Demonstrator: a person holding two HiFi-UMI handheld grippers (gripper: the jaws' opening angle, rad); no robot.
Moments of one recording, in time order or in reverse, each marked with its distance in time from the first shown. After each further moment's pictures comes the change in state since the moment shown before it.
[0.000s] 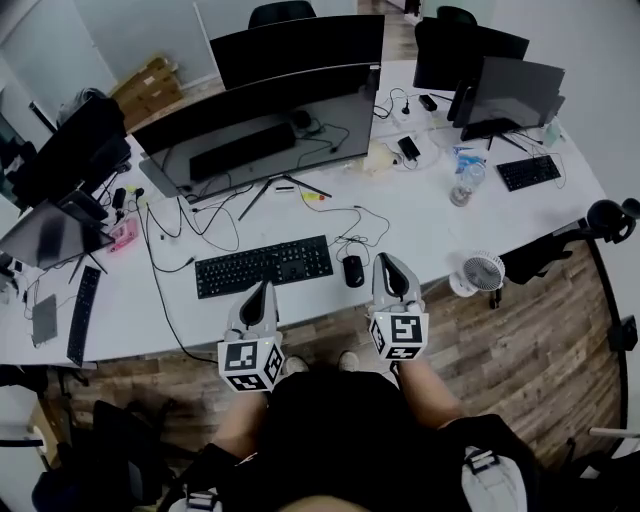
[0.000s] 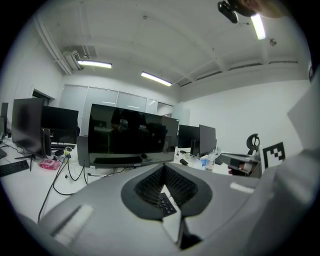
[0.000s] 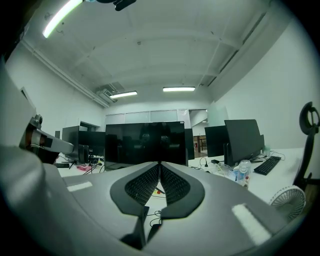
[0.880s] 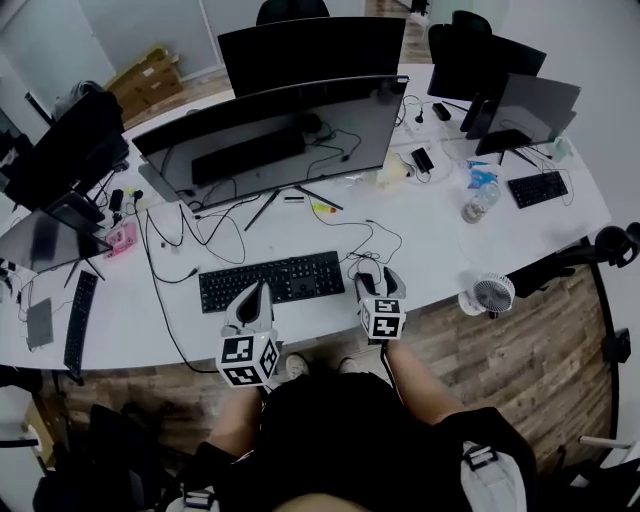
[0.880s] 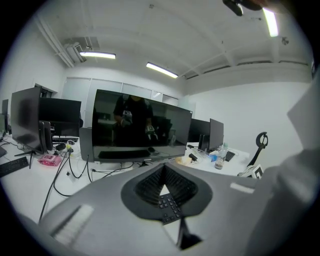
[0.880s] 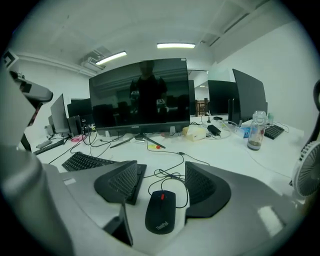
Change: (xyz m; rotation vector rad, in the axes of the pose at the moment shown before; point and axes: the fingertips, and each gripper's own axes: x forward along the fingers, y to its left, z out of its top) left arm 0.050 0.069 -0.015 -0.036 0.094 0.032; right arm 0.092 0.002 -0.182 0.059 0.474 -0.033
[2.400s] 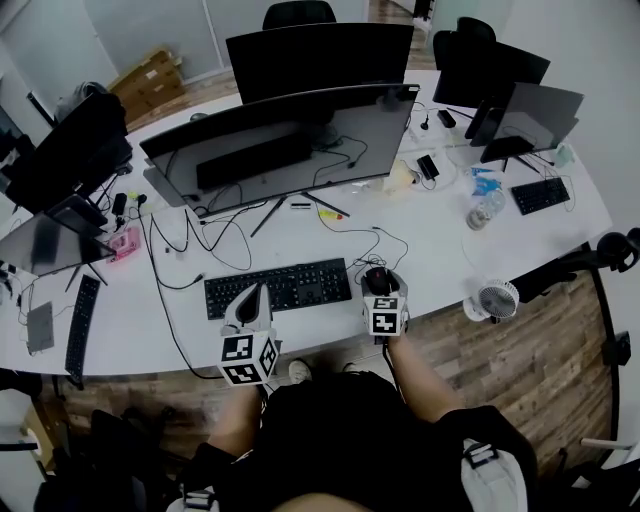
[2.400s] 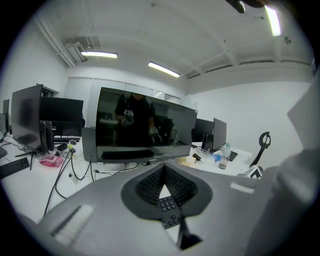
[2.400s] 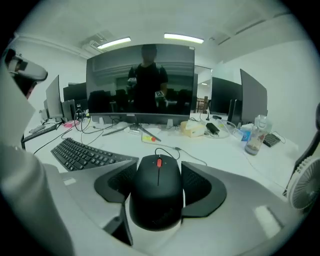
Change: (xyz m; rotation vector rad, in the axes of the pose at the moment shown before) left arm 0.009 0.031 0.000 -0.007 0.007 0.015; right arm 0.029 -0.005 -0.014 -0.092 0.085 -0.070
